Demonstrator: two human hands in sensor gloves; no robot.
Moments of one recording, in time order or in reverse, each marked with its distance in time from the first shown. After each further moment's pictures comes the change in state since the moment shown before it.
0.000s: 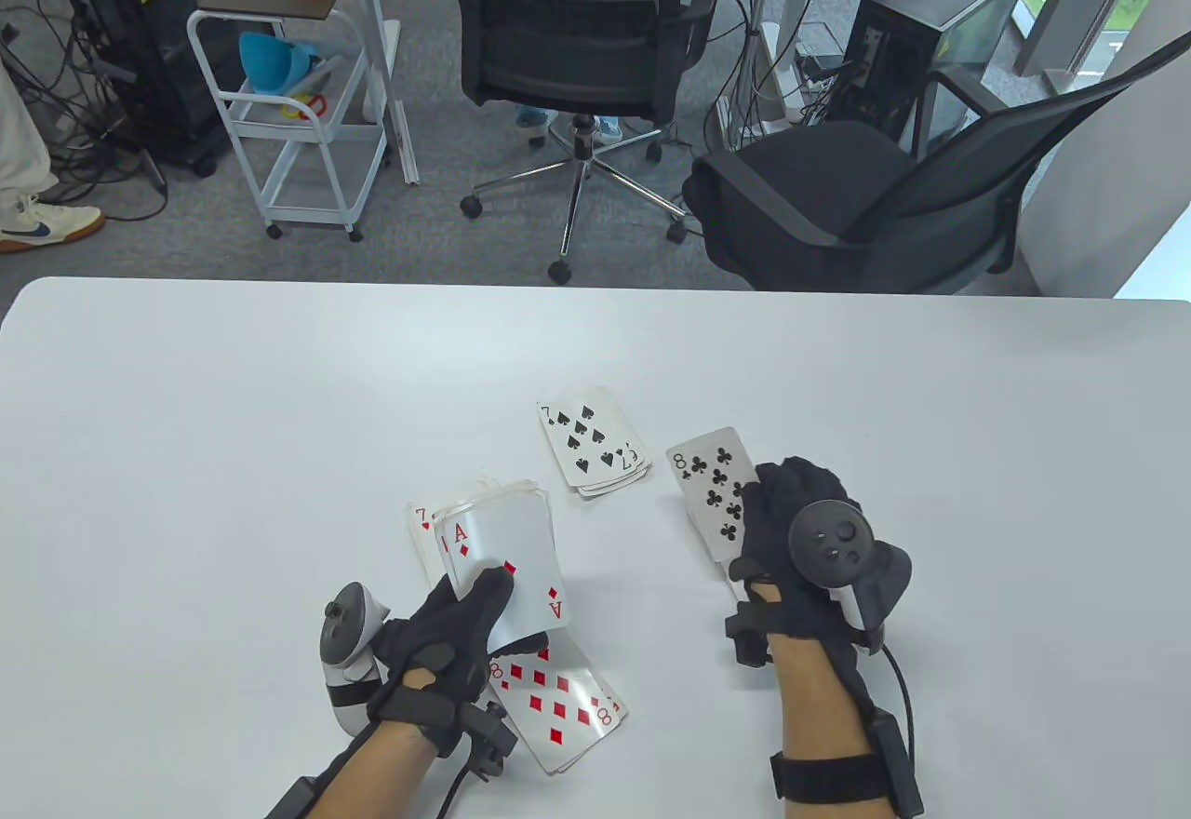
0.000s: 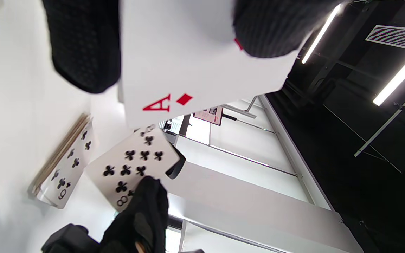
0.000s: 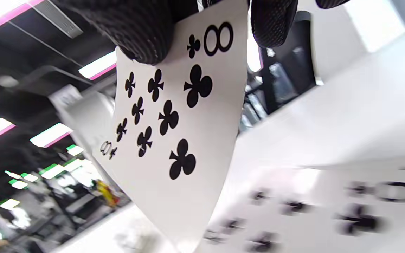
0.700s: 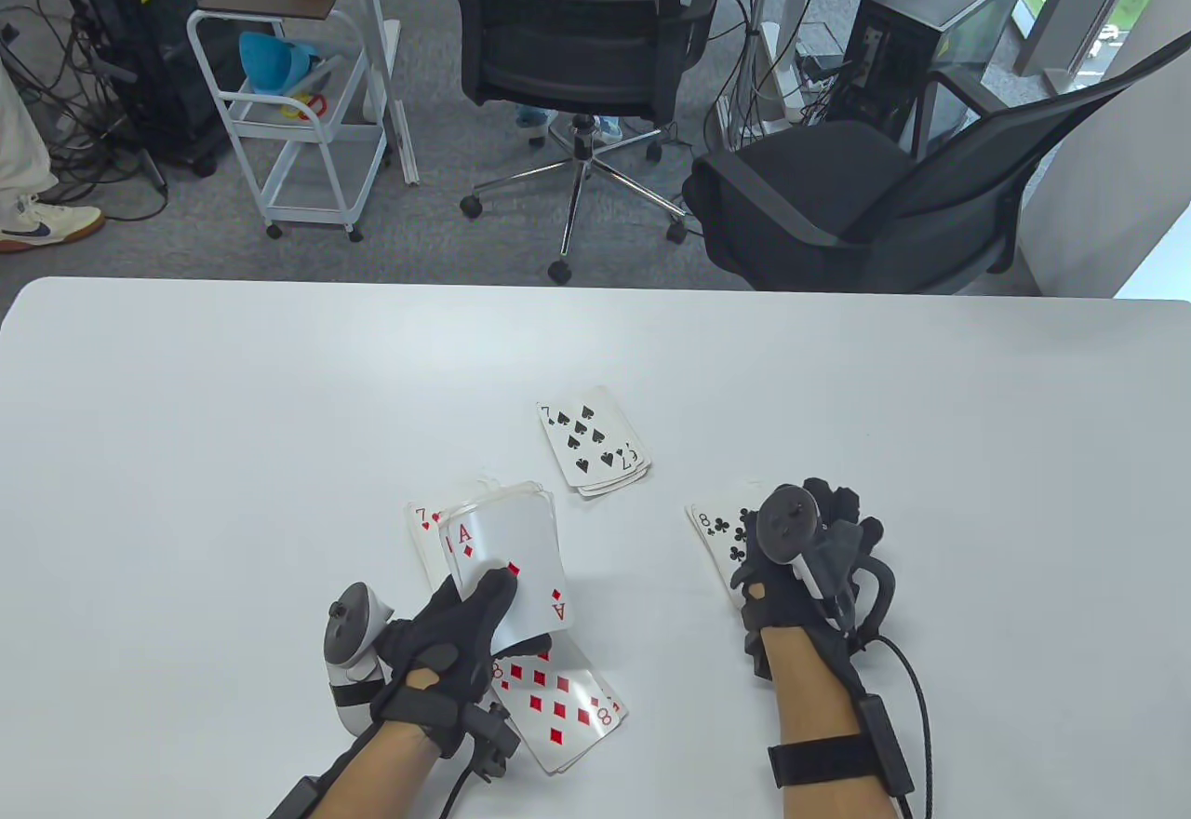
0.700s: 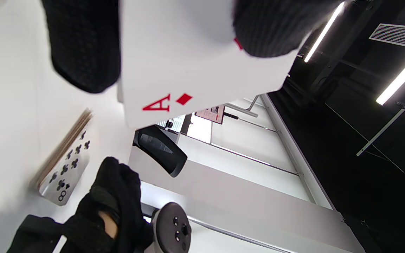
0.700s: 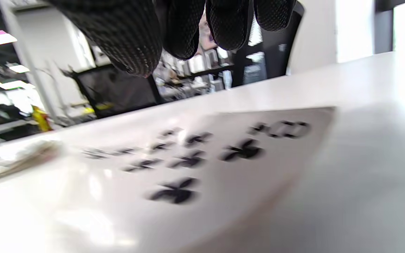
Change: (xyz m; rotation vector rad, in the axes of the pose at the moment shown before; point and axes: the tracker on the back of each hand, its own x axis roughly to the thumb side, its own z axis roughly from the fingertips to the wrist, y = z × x) left_hand -0.001 -0.001 0.000 -0.007 0.008 0.001; right_hand 0.012 0.034 0.001 0.062 -0.009 0.281
